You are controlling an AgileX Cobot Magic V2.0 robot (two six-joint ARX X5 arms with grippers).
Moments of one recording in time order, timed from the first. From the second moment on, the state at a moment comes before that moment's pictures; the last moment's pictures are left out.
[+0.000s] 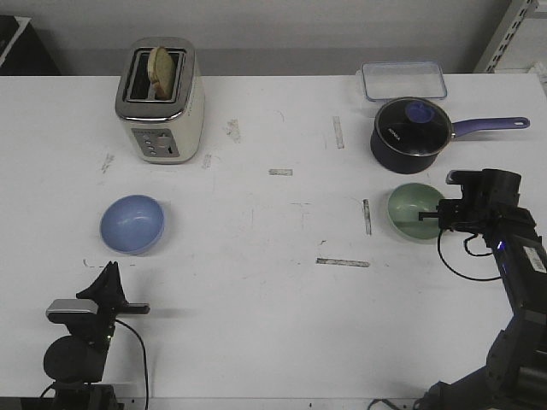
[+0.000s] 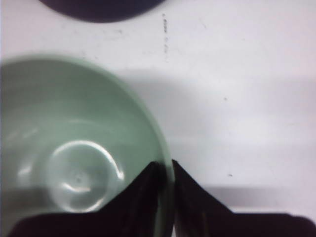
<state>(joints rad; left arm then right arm) -0.02 0.01 0.03 0.09 -0.03 -0.04 -0.28 1.63 1.16 -0.52 -0.24 -0.18</state>
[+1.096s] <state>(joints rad) -0.02 0.01 0.03 0.09 -0.02 -0.04 0.62 1.50 1.17 -0.53 -0.34 0.12</state>
